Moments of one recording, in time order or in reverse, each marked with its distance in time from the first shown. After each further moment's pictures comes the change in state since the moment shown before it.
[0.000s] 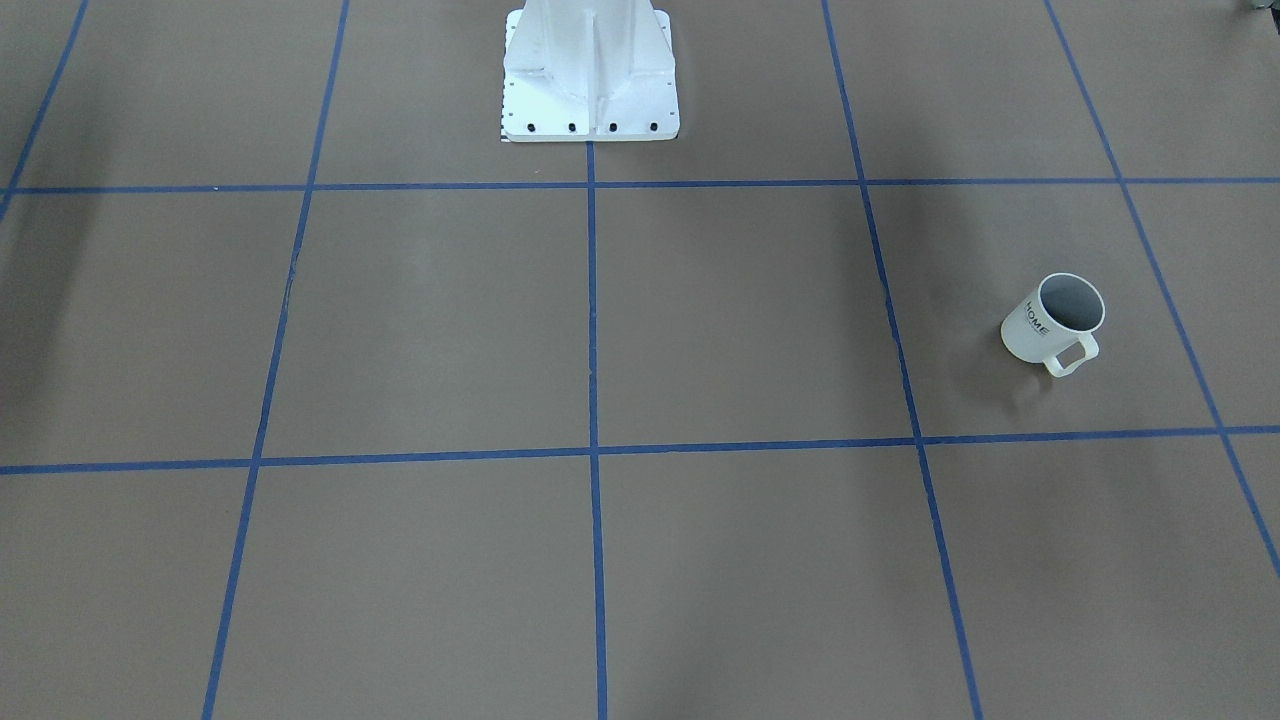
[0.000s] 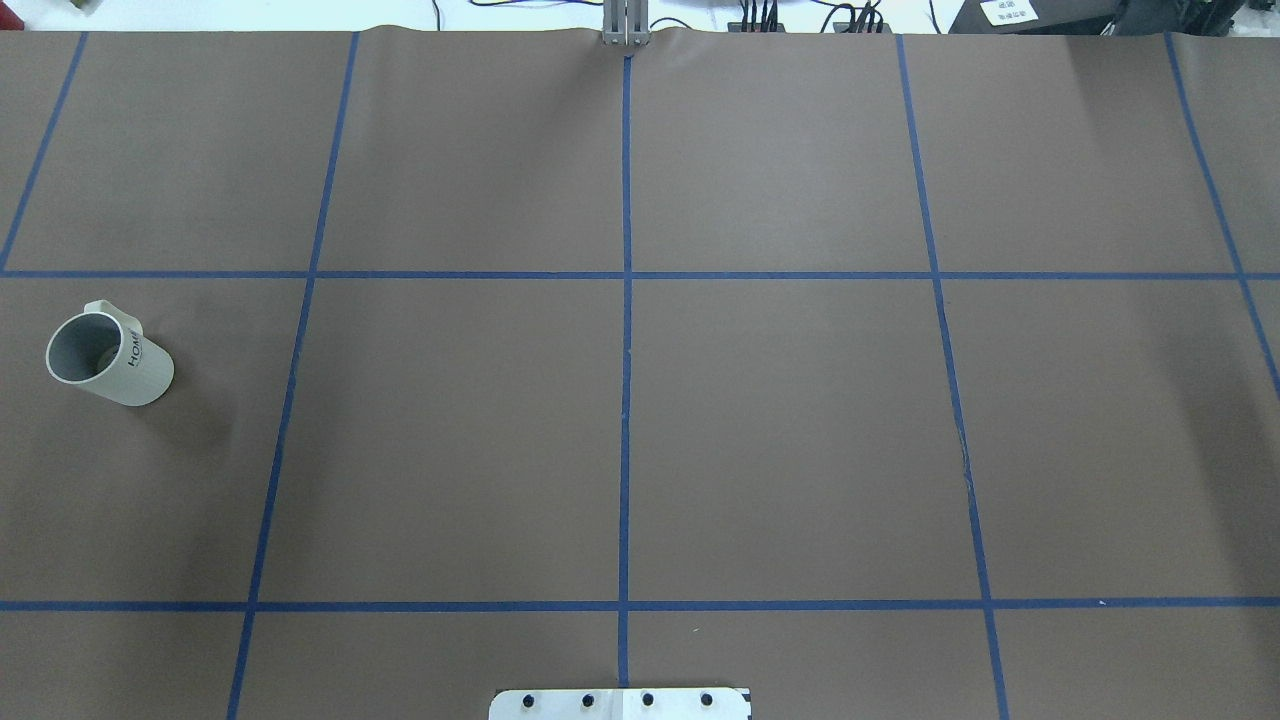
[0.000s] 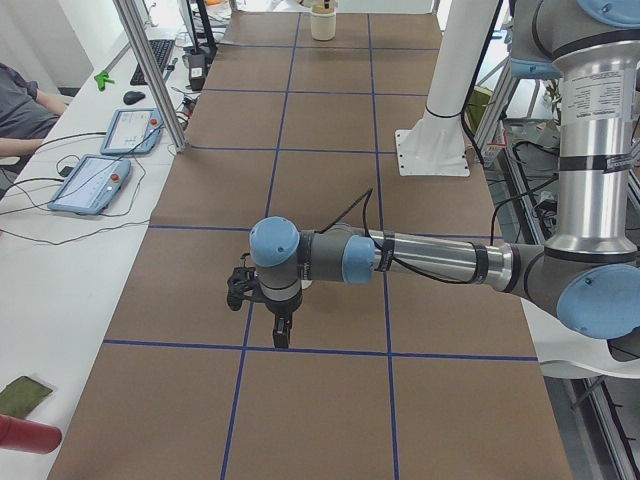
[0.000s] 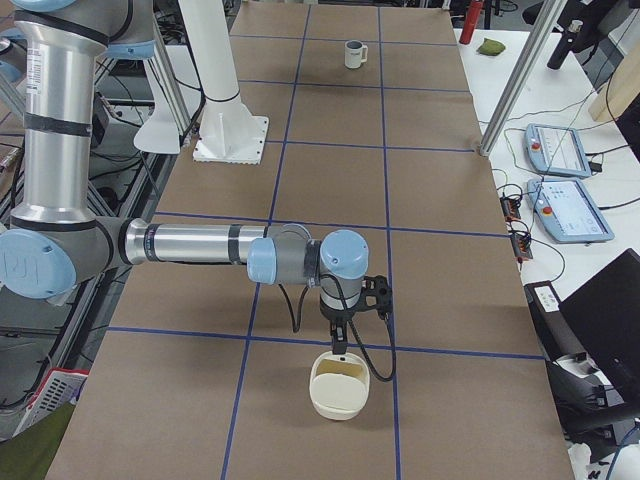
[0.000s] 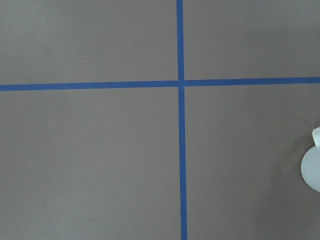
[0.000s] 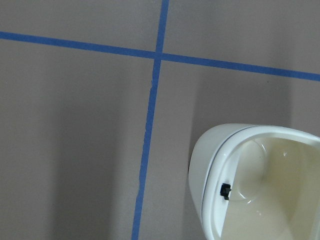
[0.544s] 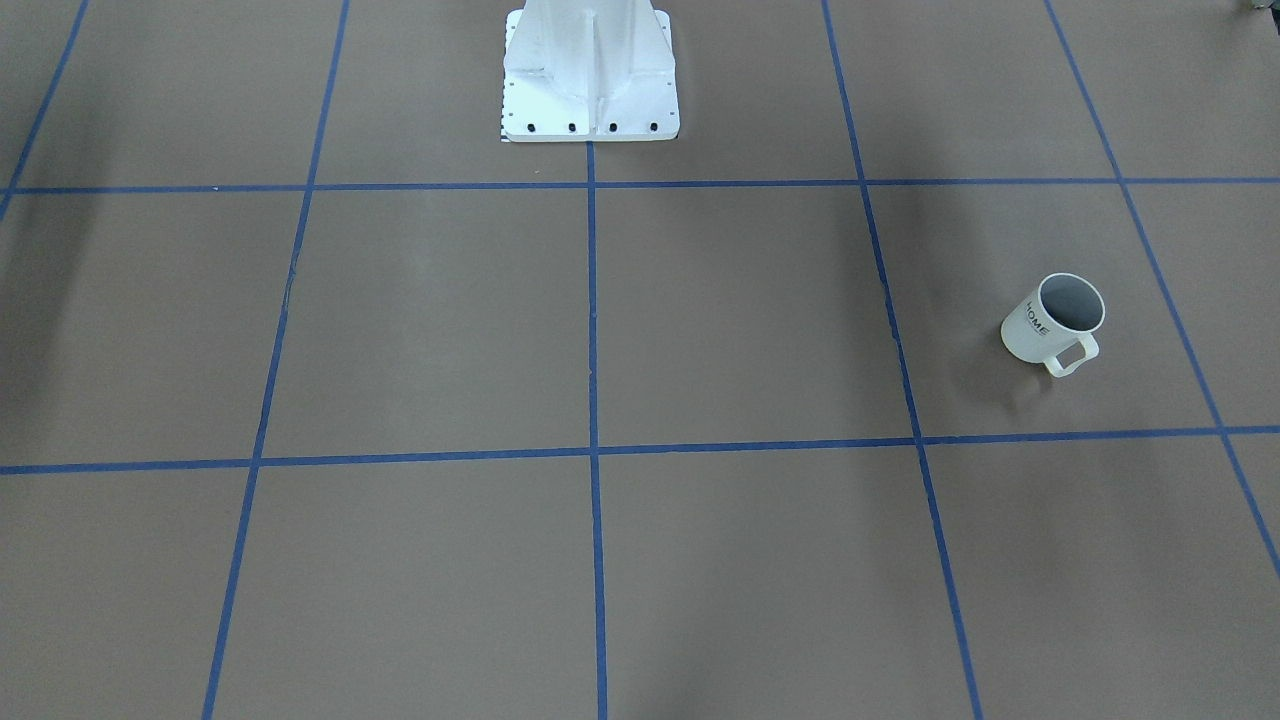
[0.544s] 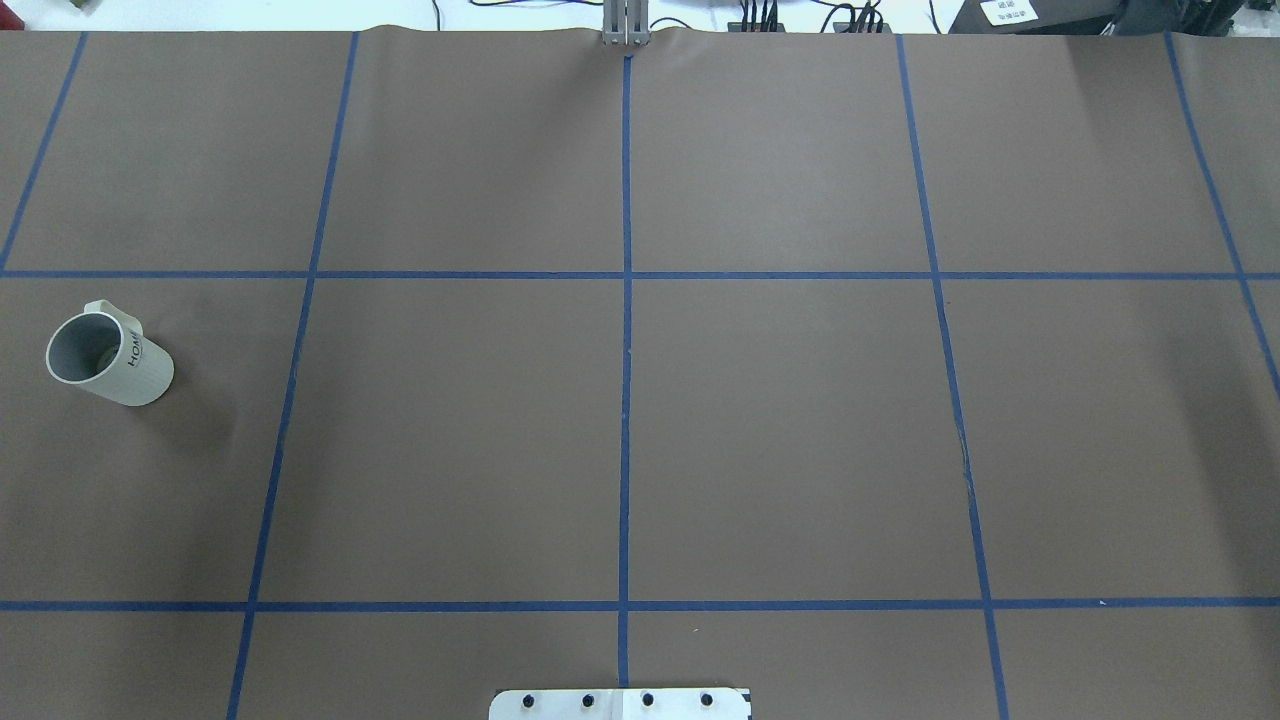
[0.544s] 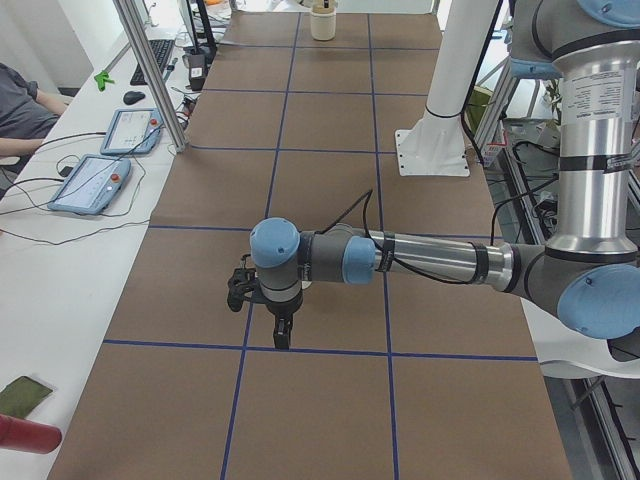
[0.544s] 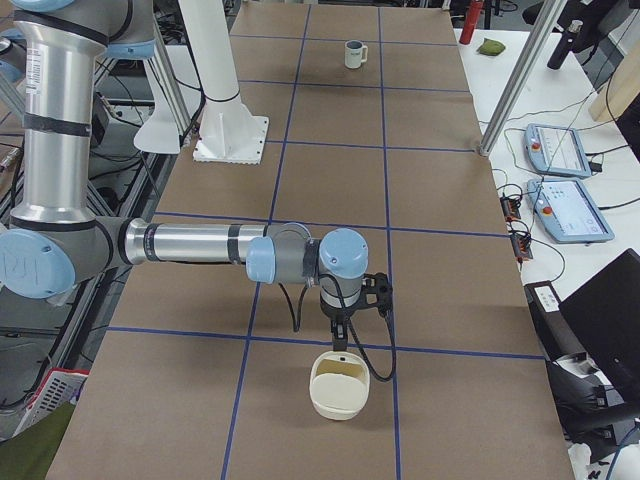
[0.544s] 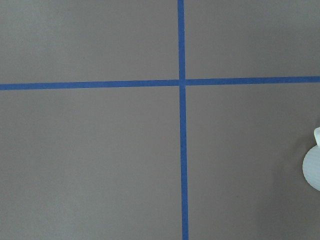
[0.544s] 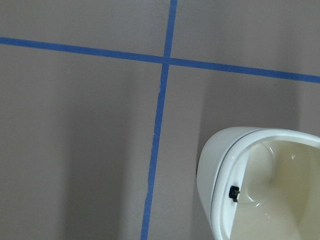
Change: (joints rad) left arm 0.000 -0.001 0.000 -0.003 0.005 -0.002; right arm 0.009 0.000 0.007 0.001 0.033 0.002
